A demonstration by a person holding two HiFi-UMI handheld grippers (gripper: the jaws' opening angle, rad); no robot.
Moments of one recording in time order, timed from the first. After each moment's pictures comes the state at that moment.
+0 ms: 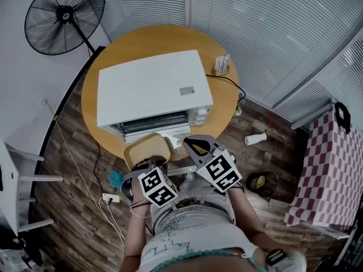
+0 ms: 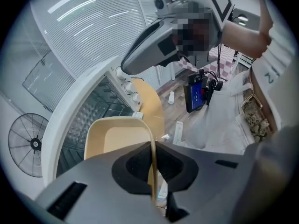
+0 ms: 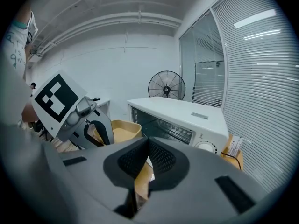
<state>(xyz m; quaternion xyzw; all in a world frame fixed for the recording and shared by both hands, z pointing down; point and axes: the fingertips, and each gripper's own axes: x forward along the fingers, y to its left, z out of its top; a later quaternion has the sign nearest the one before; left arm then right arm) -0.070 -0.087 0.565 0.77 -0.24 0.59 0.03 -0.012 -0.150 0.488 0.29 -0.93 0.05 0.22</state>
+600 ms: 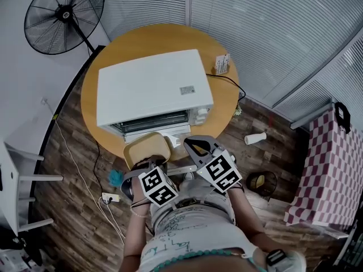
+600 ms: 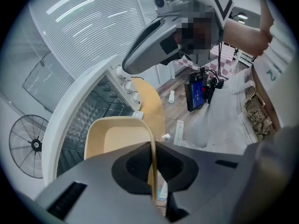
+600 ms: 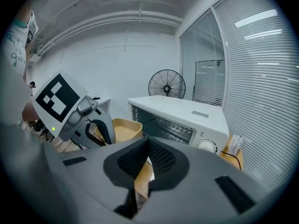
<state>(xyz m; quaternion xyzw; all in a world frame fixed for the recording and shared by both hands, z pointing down) -0.070 -0.091 0.566 0.77 -0.24 0.59 0.02 -0.012 -0.149 0.491 0.29 -0.93 0.05 0.23</state>
